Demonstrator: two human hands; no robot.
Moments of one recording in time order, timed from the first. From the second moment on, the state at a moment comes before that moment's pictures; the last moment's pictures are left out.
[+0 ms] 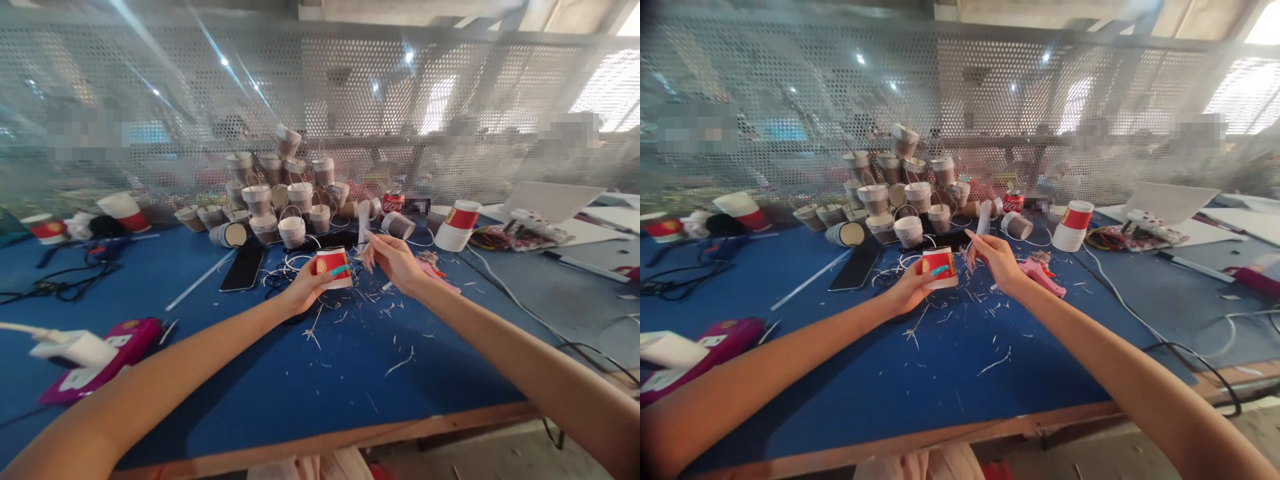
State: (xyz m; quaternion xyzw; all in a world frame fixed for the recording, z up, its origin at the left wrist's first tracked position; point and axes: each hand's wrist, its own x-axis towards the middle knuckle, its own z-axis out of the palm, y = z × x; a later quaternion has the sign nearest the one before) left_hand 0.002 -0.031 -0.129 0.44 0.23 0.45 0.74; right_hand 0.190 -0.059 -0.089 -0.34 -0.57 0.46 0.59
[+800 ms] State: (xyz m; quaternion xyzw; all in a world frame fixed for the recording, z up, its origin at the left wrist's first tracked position) left_hand -0.002 -0.031 -0.129 0.47 0.17 0.36 0.79; right_hand 0.199 -0.051 -0.106 -0.36 -0.50 0.56 0.55
